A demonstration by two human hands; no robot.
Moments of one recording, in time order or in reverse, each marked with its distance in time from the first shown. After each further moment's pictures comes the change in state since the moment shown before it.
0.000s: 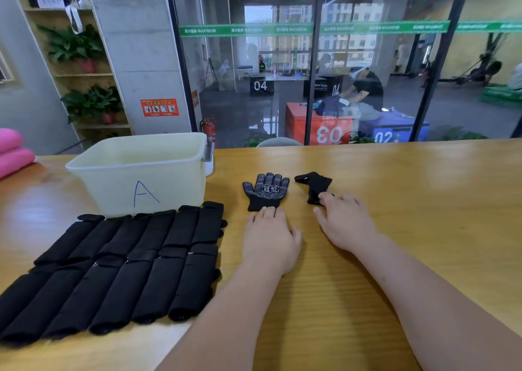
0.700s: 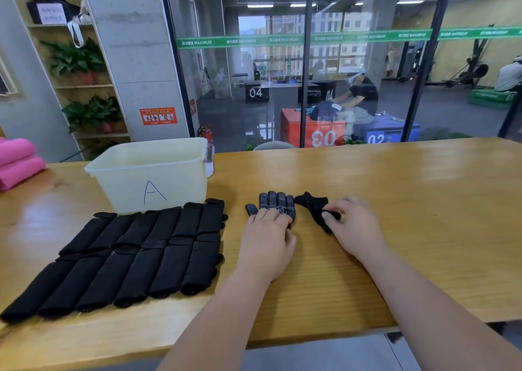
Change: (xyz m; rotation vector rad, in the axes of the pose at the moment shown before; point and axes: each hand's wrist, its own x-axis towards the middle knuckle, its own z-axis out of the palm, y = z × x) left_hand -0.049 -0.003 -0.012 -0.094 0.239 0.208; right_hand -0.074 0.012 -0.024 0.415 0.244 0.090
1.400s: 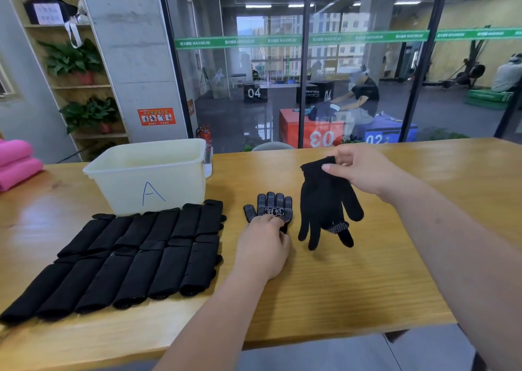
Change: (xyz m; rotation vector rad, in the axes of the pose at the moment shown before) left_hand 0.001 -0.003 0.000 -0.058 -0.057 -0.092; right_hand 0.063 -0.068 -0.112 0.379 -0.274 0.024
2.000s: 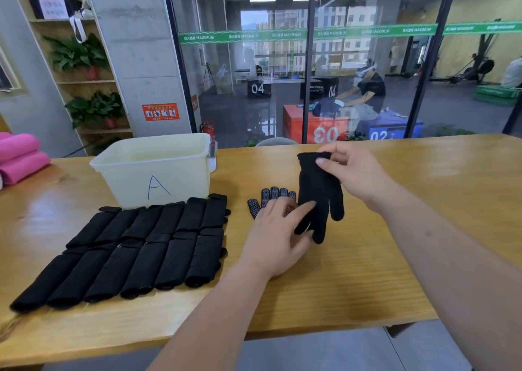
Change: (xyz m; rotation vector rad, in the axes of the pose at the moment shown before) left_hand -0.006 0.004 -0.008 -0.087 0.110 0.326; right_hand -0.010 0.000 0.036 0.243 0.085 -0.117
